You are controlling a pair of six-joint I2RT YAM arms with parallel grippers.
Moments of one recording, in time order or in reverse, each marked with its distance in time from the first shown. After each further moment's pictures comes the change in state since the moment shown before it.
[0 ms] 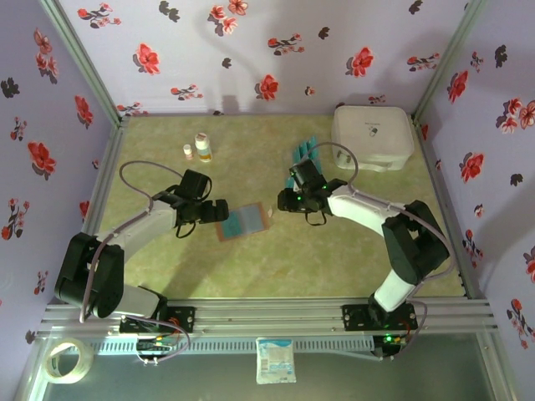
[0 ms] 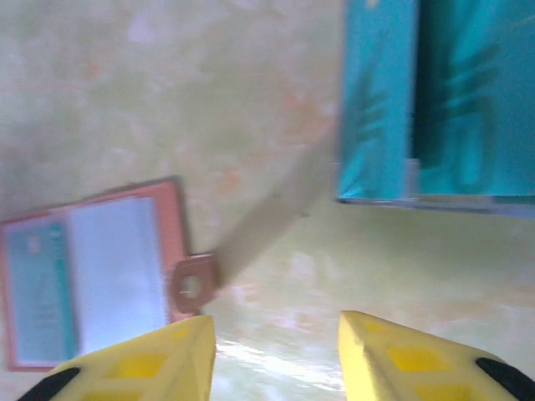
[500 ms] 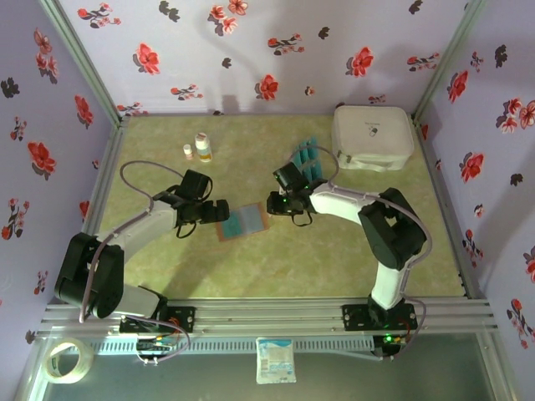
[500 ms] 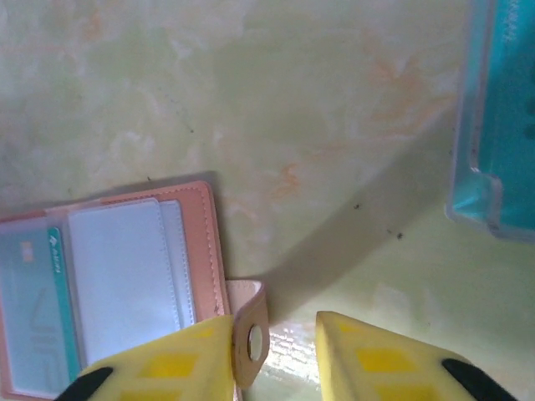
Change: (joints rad) left arm -0.009 -0.001 0.000 0.000 -0.001 -0.004; right arm 0.049 0.178 0.095 0.022 -0.015 0.024
